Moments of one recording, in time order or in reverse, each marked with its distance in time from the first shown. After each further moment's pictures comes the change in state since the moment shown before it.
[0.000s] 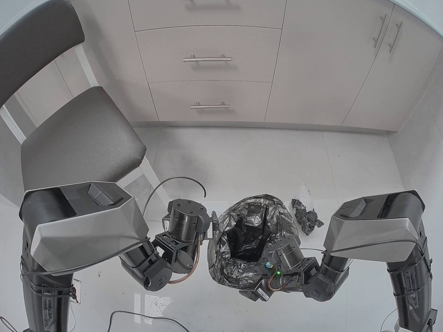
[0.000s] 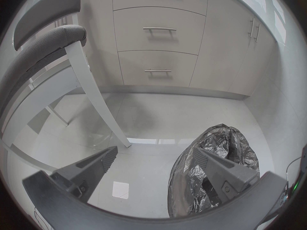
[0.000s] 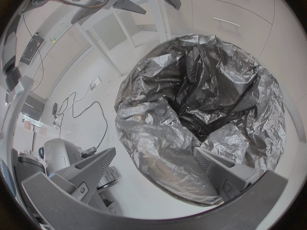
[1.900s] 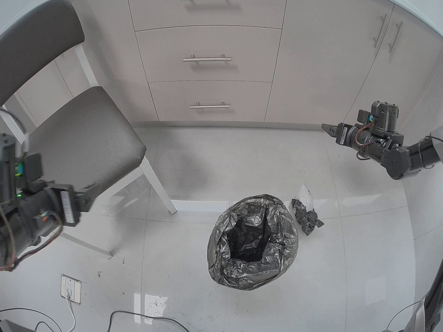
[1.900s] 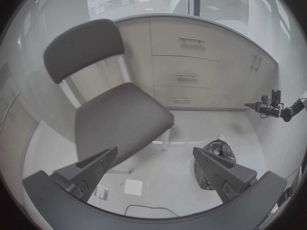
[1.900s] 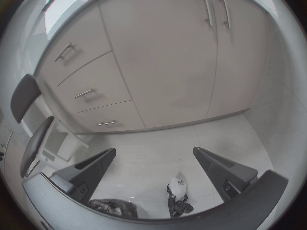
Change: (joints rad) left arm 0.092 -1.154 0.156 1.004 0.011 0.033; right arm -0.575 -0.396 -0.529 0.268 -0.011 0.429
